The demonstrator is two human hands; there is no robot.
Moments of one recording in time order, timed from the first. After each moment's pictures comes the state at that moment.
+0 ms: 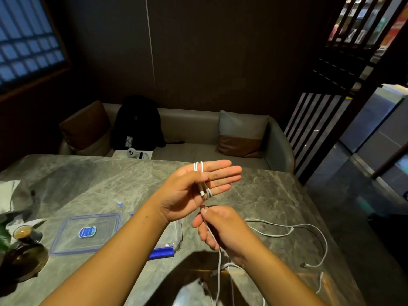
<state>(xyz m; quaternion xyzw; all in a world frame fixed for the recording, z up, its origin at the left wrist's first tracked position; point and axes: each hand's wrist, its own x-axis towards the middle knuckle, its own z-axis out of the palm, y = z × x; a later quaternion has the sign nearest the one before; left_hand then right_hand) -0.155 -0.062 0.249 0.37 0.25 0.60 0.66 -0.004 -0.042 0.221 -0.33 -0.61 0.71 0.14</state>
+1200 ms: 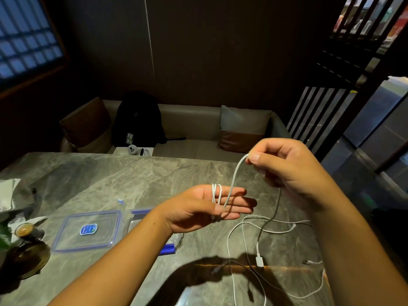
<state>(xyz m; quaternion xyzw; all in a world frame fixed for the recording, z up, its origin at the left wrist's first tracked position) -0.143 -0.060 0.222 0.41 0.27 0.46 0.73 0.039 0.023 0.326 -0.27 -0.72 0.56 0.31</state>
